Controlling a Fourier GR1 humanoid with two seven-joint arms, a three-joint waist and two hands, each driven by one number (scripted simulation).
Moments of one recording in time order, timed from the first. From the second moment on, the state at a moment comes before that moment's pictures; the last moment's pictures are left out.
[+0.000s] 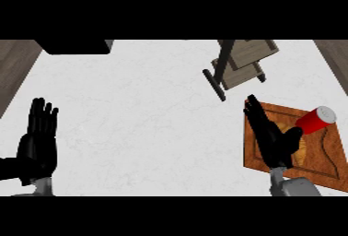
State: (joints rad) left arm 0.02 0.26 0.00 -1.54 0.31 0.34 -0.19; right arm -0.10 -0.20 0.23 -1.45 -0.22 -0.18 0.05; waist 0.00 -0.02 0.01
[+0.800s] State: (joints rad) left arm -0.11 0.28 -0.25 -1.40 0.21 0.08 -0.11; right arm -0.29 -0.31 0.21 -1.18 0.03 -0.15 -0.33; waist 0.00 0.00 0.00
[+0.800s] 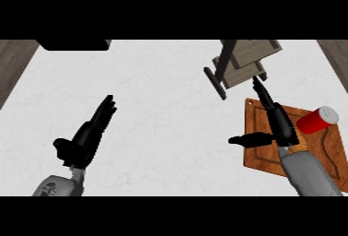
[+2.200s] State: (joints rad) left arm -0.11 0.25 -0.22 -1.36 0.18 0.03 -0.11; right arm -0.27 -0.76 0.51 -1.93 0.59 0.45 0.81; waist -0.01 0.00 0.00
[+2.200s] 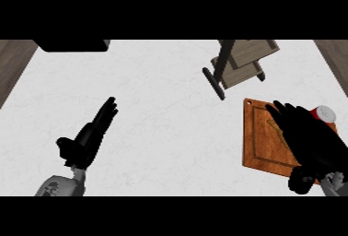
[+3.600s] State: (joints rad) left arm -0.12 0.17 -0.13 -1.33 0.08 -0.04 -0.11; right arm -0.13 -0.55 0.30 -1.50 0.99 0.31 0.54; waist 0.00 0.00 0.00
